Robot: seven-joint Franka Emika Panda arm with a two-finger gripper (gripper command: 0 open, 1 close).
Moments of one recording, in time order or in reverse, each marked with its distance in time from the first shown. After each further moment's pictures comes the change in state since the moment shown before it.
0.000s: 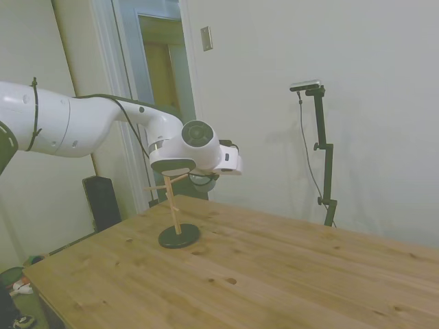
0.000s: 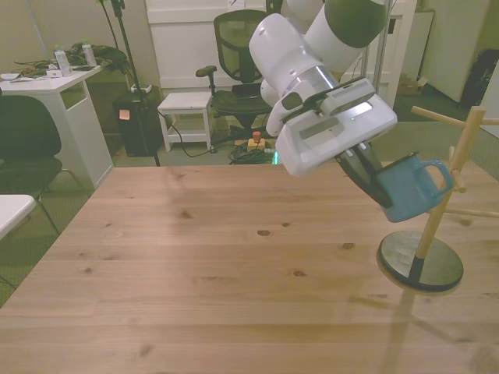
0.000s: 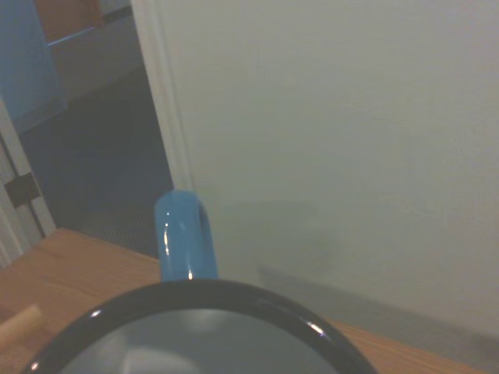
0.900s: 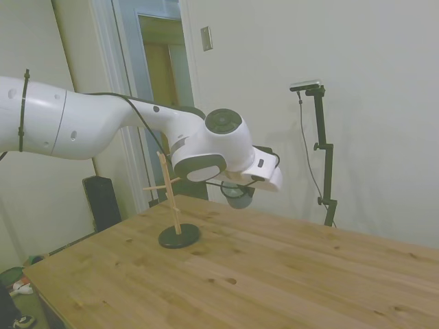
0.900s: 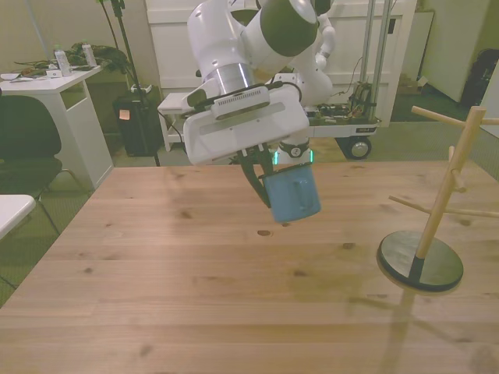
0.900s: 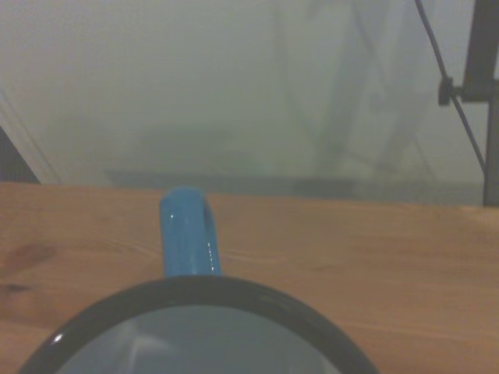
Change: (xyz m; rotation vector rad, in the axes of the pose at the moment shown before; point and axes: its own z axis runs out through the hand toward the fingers) arm 0.034 0.106 -0.084 -0.287 -0.013 0.247
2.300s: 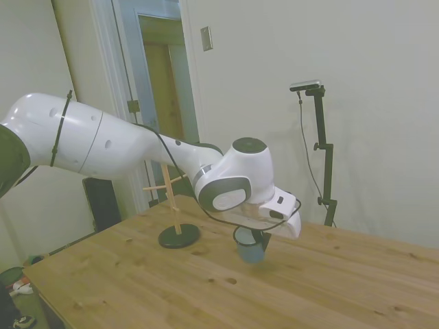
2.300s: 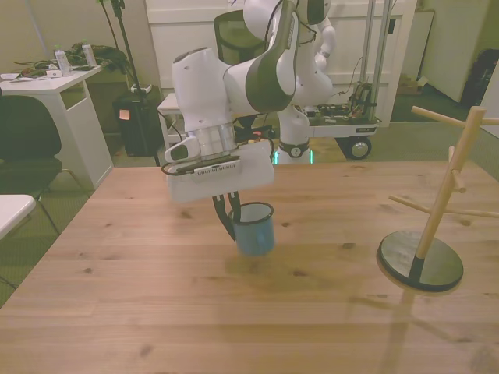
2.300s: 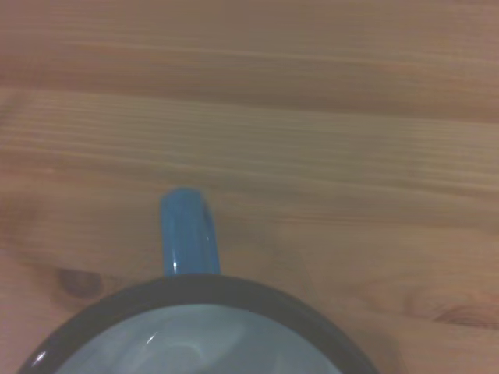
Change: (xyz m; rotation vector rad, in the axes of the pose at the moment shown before) arm -0.011 0.090 0.056 -0.306 -0.186 0.032
